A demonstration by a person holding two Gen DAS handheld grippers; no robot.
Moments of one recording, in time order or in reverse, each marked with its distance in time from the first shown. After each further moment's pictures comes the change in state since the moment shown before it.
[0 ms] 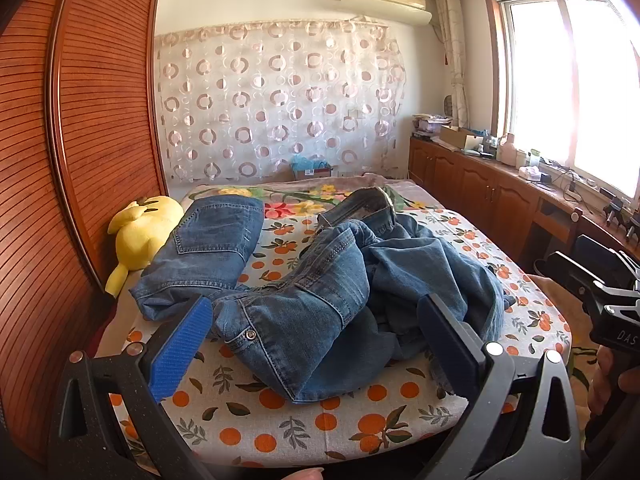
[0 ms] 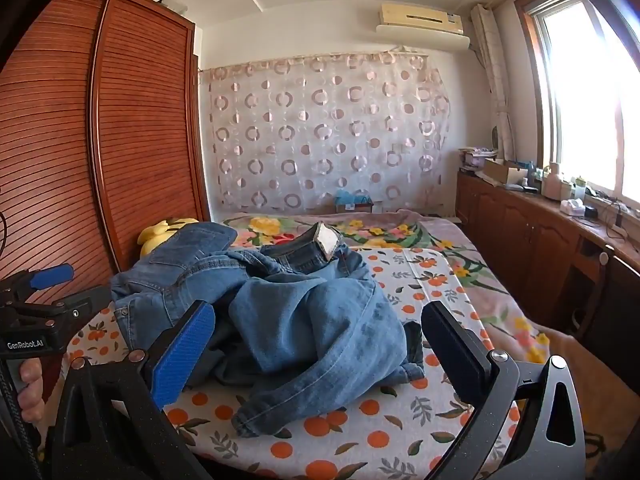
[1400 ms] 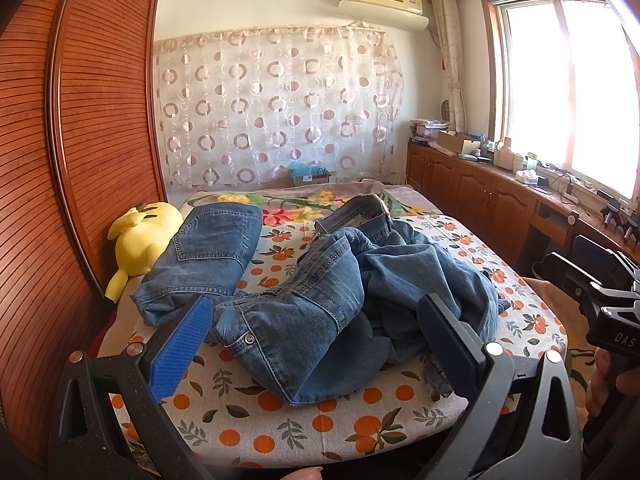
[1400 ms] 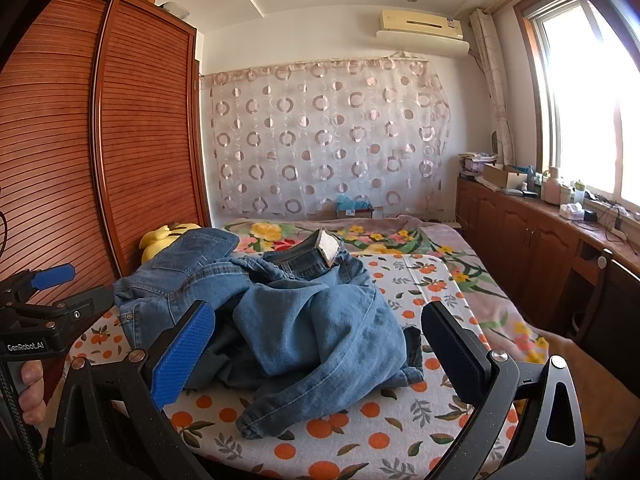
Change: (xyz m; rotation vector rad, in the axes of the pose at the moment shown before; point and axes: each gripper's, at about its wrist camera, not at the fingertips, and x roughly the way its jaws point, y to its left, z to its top) left arm -0.010 -0.004 0.007 0.000 -0.017 0.001; right arm -0.007 0.003 0.001 0.001 -0.019 -0.001
